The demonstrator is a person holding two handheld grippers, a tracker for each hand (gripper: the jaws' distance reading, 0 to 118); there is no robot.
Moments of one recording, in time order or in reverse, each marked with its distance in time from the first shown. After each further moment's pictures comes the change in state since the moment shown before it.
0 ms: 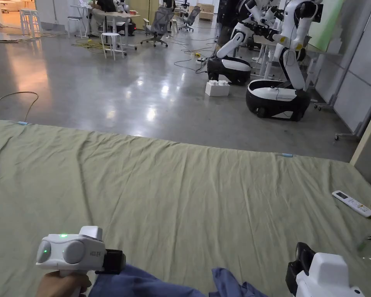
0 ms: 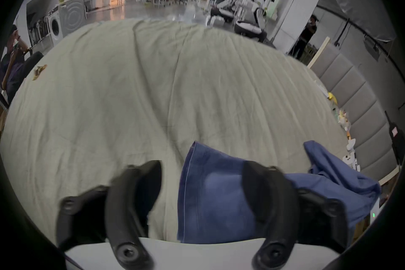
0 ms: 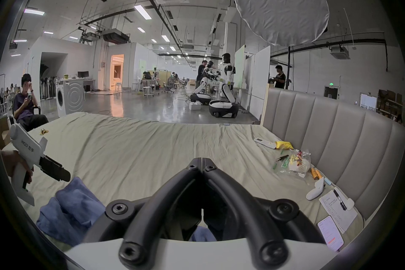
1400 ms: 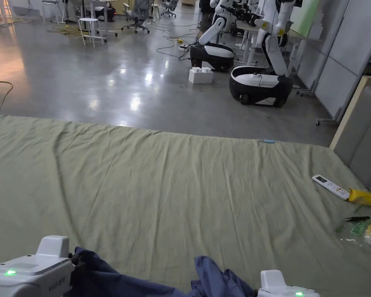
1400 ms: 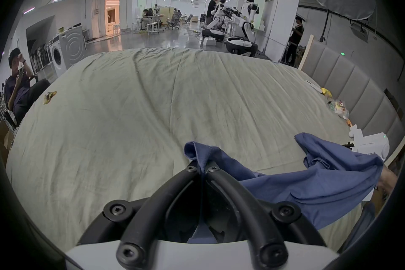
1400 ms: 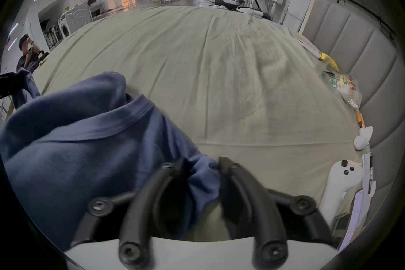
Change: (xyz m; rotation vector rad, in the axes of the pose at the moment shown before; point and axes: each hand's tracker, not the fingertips) left arm -0.003 -0.047 0.053 0.248 0.017 -0.100; right arm 0.019 -0.132 -0.114 -0.727 0.247 0.038
